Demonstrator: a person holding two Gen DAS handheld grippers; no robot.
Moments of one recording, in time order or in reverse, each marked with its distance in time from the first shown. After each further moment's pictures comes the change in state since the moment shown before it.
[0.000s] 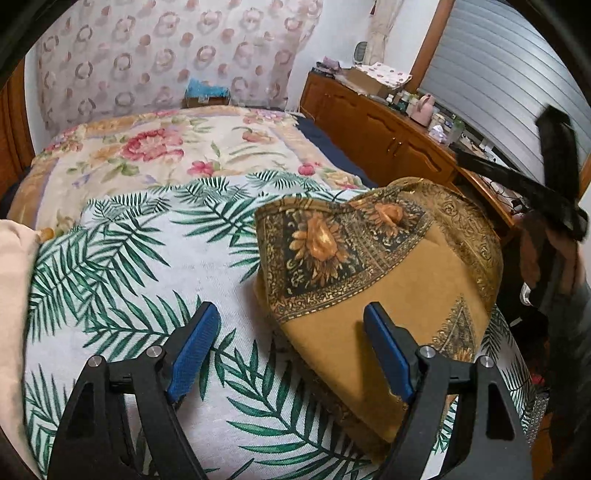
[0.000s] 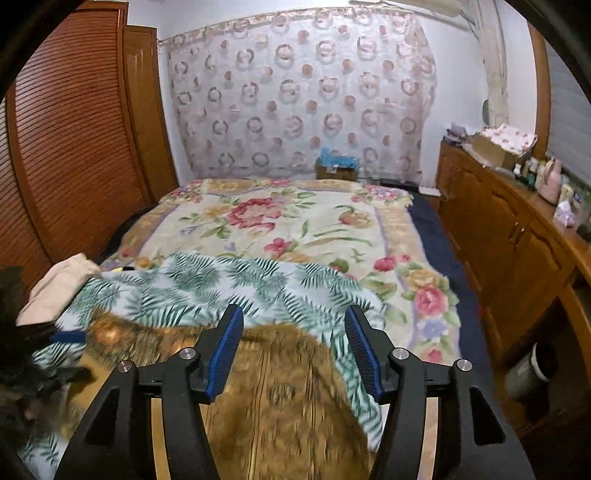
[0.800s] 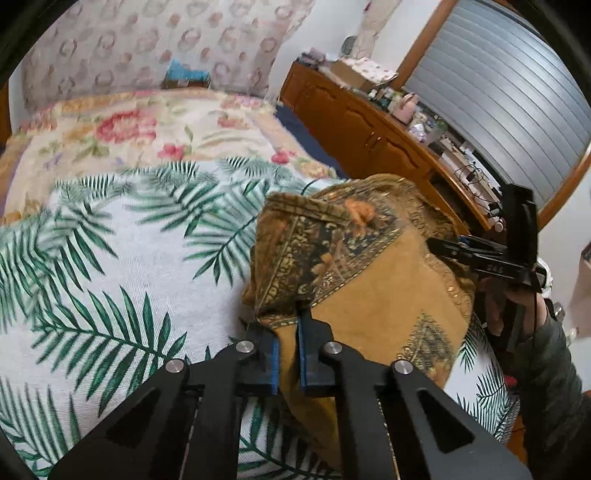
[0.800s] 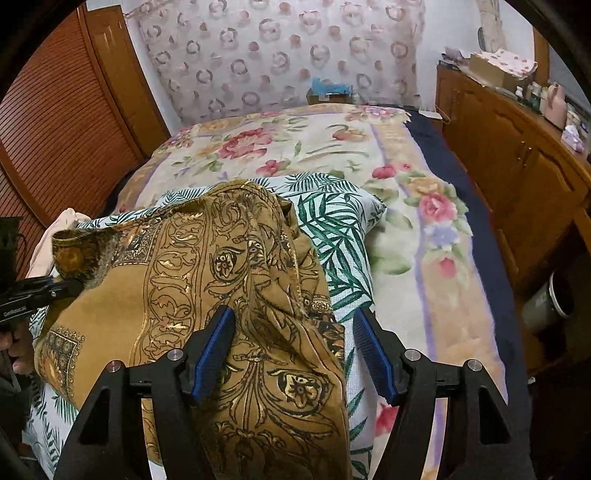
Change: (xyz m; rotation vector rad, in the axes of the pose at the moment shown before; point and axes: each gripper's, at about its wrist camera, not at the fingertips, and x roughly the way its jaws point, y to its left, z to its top) left arm 0.008 -0.014 0.004 -0.025 0.017 -0.119; right arm 0.045 -0.057 -0.041 0.125 0.248 0.047
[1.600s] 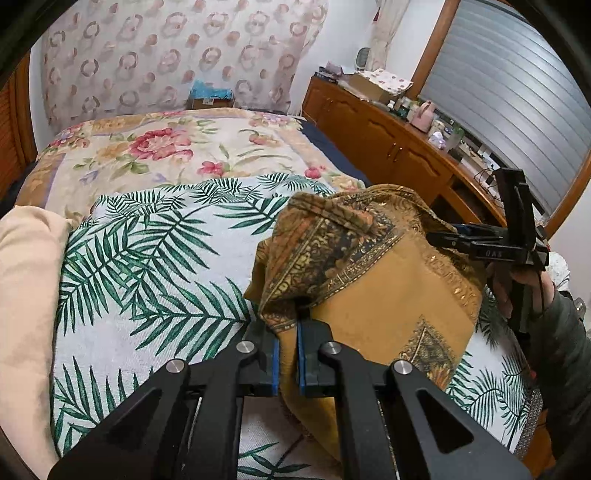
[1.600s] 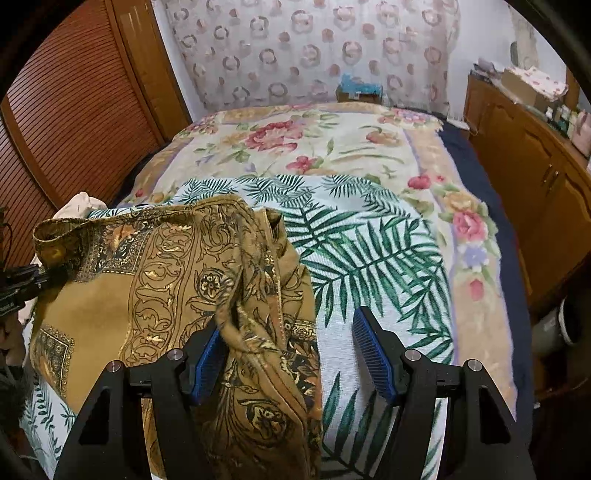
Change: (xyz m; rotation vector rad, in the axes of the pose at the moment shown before) left arm -0.036 0.046 -0.012 0.013 -0.032 0.109; right arm 0.048 0.030 0.017 -0.077 0.032 0.046
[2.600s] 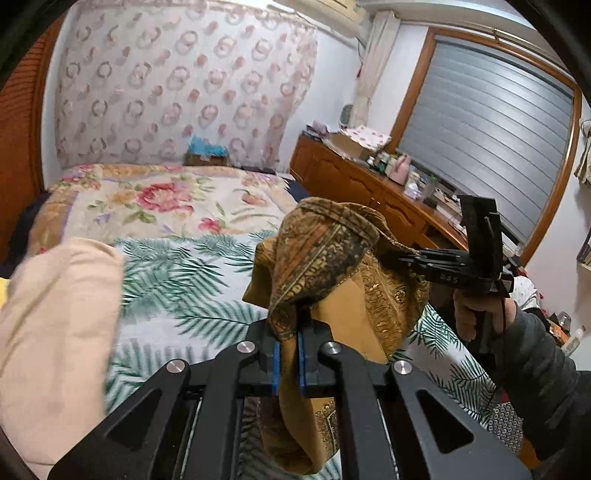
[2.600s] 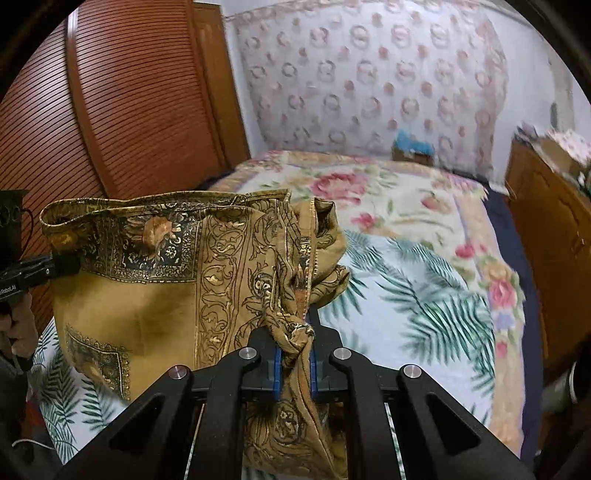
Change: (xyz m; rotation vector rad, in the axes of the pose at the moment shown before) left arm -0.129 -0.003 -0.022 -0.001 -0.250 -0.039; right arm -0.057 0.086 -0.001 -0.182 -0.193 0.114
